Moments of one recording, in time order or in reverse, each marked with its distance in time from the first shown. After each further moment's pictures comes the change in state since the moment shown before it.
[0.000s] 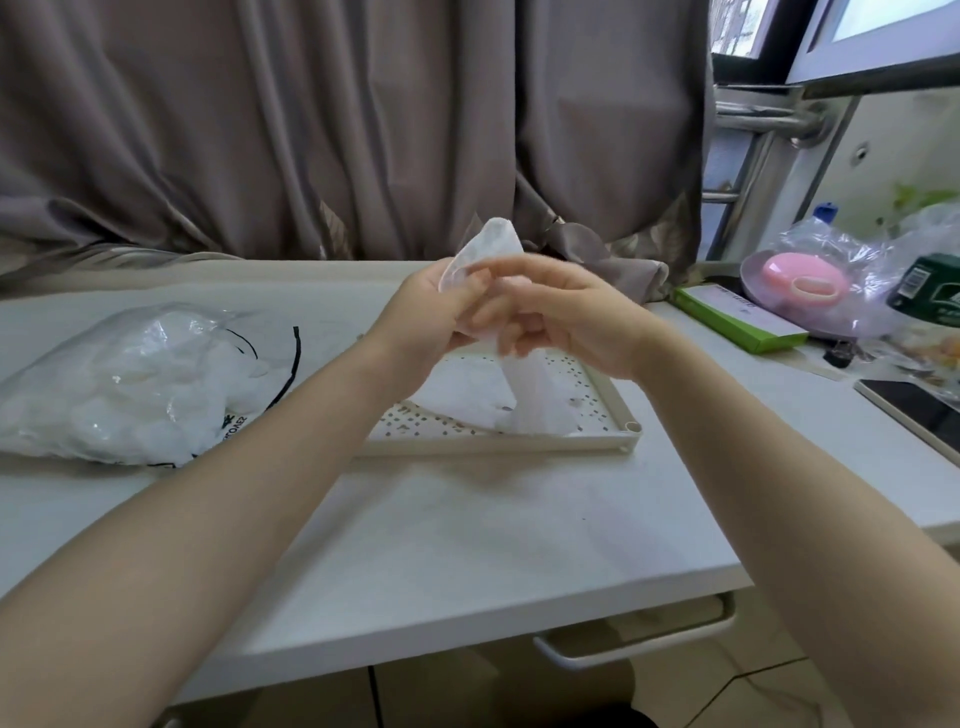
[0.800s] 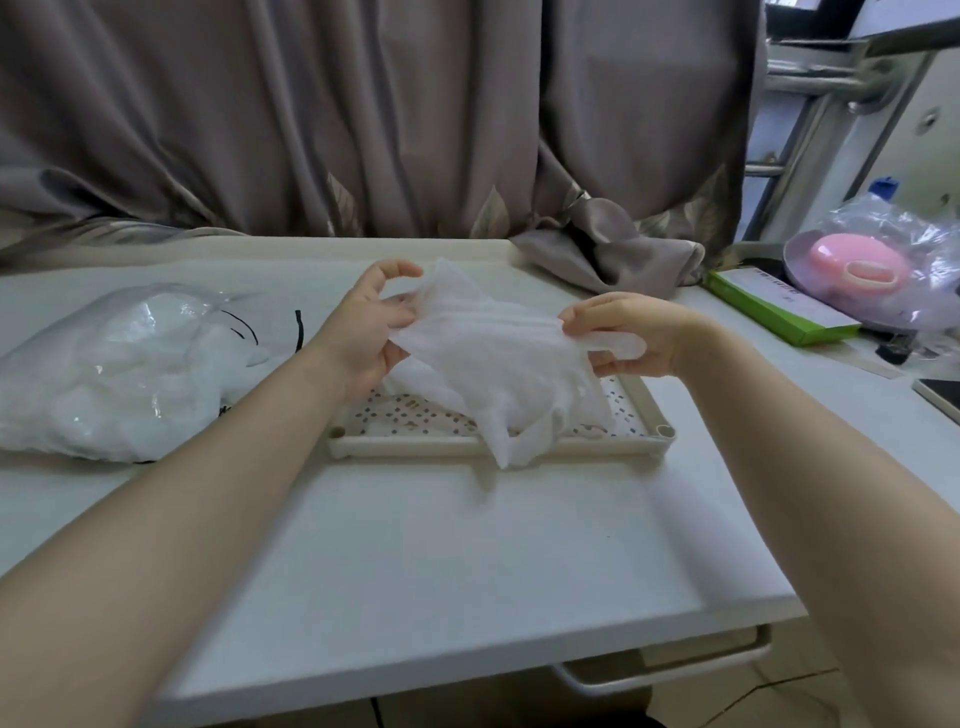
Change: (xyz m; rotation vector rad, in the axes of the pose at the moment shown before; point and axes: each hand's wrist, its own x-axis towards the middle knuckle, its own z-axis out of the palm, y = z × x) left_hand 0.022 -0.046 -0.060 -0.209 0.138 -0.182; right_hand 0.021 0.053 -0.058 0.101 -0.005 0.501
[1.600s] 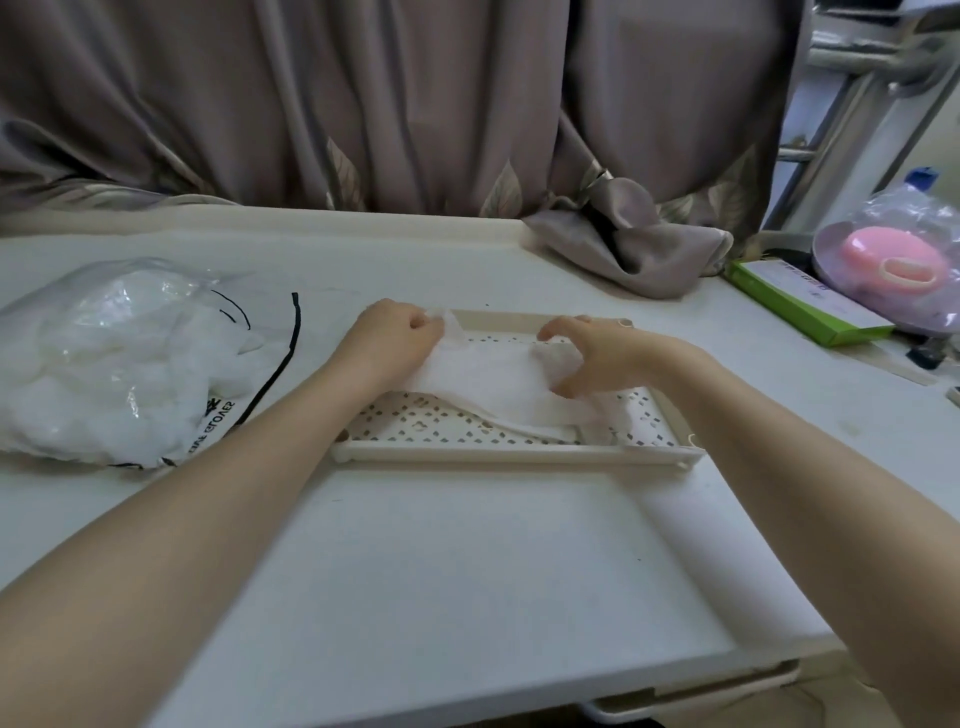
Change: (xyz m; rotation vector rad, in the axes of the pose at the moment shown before) left_hand 0.027 -0.031 -0.015 1.071 0.093 0.035; right_hand 0.046 0.023 0.016 -1.216 0.218 0.109
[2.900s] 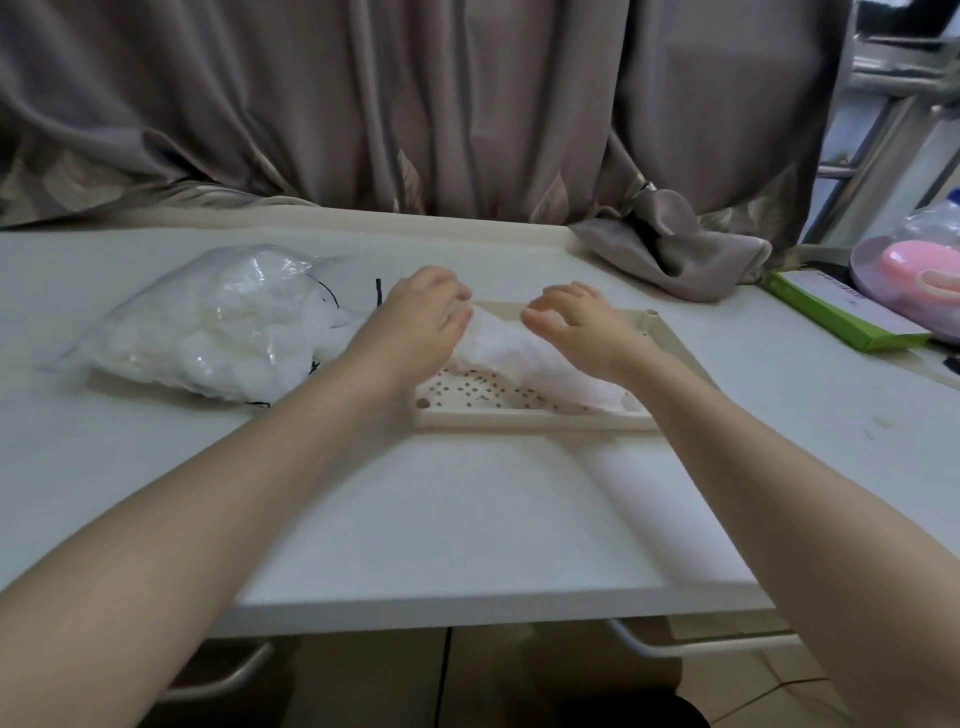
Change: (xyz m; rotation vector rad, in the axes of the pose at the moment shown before) left_hand -0.069 -0.006 -0.052 0.208 0.134 0.282; right_hand -0.024 -0.087 0.014 0.276 0.329 -0.194
